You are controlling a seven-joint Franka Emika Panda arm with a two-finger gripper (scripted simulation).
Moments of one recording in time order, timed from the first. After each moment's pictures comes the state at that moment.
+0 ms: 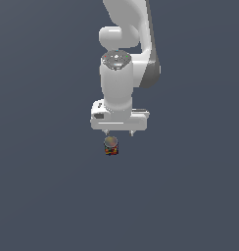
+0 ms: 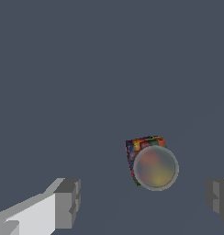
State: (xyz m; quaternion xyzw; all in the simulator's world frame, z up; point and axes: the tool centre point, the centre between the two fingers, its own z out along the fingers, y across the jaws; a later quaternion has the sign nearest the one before) arm 0.008 -0.001 0.187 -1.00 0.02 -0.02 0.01
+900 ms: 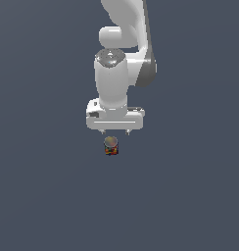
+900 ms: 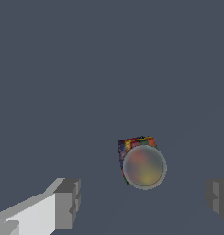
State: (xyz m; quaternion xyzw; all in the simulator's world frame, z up) arm 0.007 -0.015 0.191 -1.00 0.01 -0.02 0.01
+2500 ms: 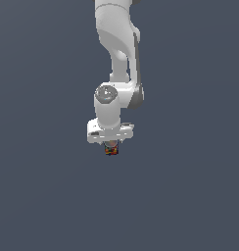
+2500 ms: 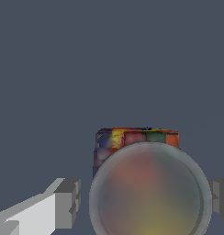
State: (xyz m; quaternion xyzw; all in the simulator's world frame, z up) arm -0.017 -0.041 0.077 -1.00 -0.07 0.00 0.00
